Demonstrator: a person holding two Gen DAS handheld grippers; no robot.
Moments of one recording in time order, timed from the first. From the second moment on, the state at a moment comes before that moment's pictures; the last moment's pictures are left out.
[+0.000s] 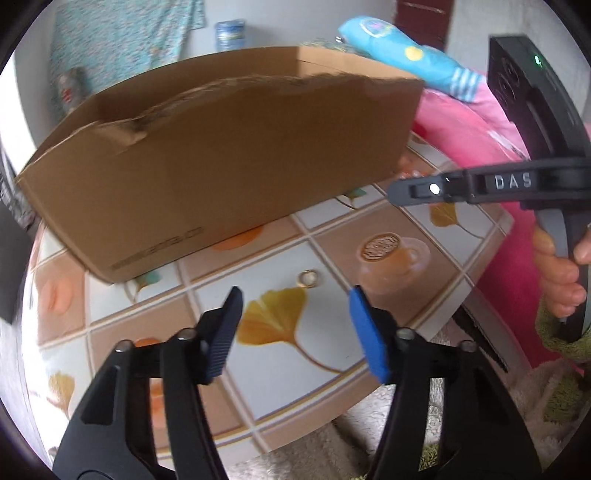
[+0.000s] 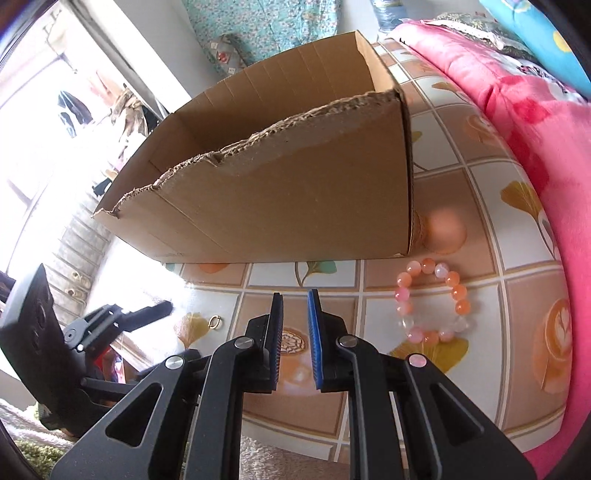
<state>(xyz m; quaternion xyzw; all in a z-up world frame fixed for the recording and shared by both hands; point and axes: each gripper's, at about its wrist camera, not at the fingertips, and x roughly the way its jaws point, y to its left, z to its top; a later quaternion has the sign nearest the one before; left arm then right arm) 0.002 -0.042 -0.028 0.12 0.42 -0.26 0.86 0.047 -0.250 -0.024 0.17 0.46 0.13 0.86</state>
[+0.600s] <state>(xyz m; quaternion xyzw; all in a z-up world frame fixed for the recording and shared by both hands) 0.021 -0.065 -0.033 0.16 0.43 -0.26 0.85 0.035 -0.263 -0.022 0.19 0.43 0.13 0.87</state>
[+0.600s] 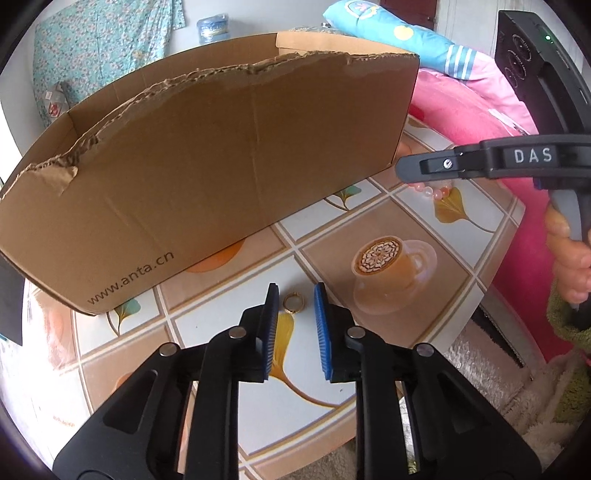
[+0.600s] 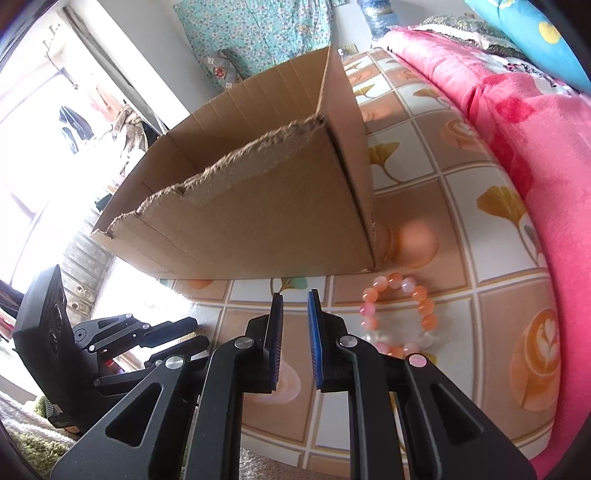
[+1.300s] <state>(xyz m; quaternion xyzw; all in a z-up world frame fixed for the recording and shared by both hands) 0.020 -0.049 -0.031 0.13 0.43 -0.27 0.85 0.014 -0.262 -0.008 0.12 0.43 0.07 0.89</state>
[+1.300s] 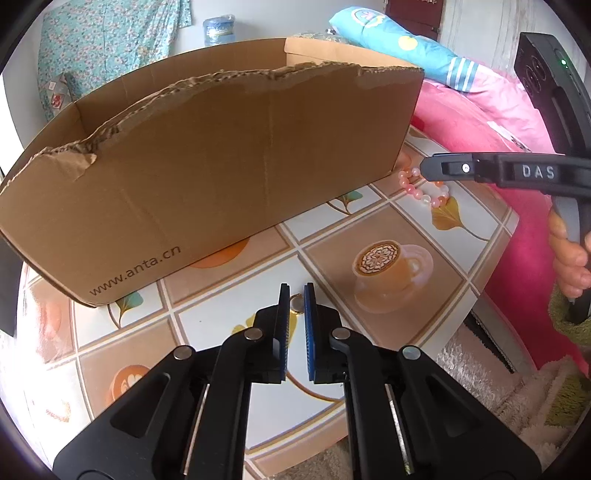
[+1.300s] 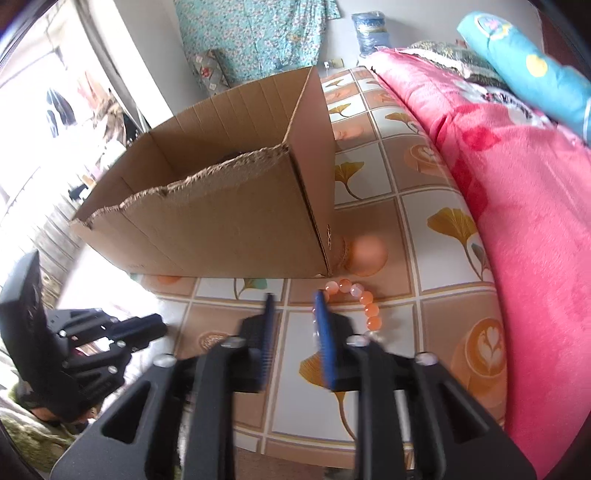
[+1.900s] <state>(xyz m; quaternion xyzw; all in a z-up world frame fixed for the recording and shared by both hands) 0.019 -0.039 -0.033 0.15 0.44 -0.25 0.85 0.017 -0.230 -0.008 0.08 0.43 0.08 0.89</state>
